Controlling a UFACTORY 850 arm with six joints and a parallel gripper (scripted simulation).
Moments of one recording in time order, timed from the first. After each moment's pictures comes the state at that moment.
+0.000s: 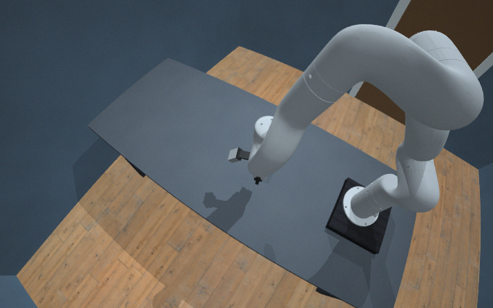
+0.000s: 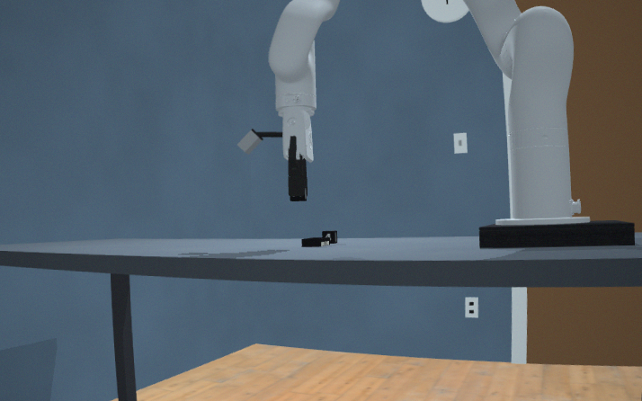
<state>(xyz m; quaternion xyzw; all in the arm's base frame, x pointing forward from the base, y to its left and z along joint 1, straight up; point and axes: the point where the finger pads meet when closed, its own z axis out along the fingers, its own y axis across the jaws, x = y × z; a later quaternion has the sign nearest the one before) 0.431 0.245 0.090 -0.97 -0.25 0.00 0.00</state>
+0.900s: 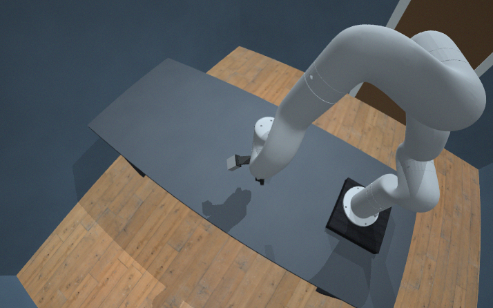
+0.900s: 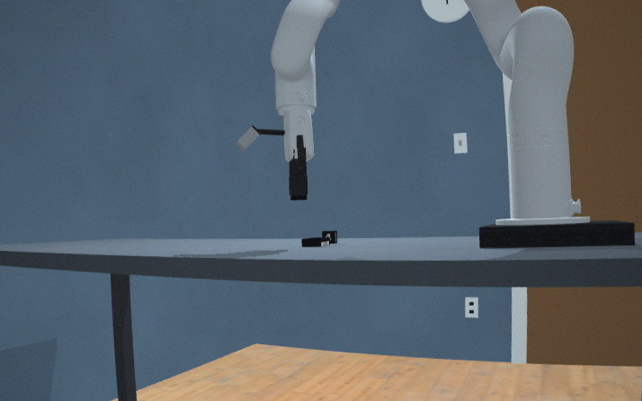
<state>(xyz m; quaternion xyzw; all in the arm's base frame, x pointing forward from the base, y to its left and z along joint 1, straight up) 0.430 0.245 0.092 -0.92 -0.40 0.00 -0.01</state>
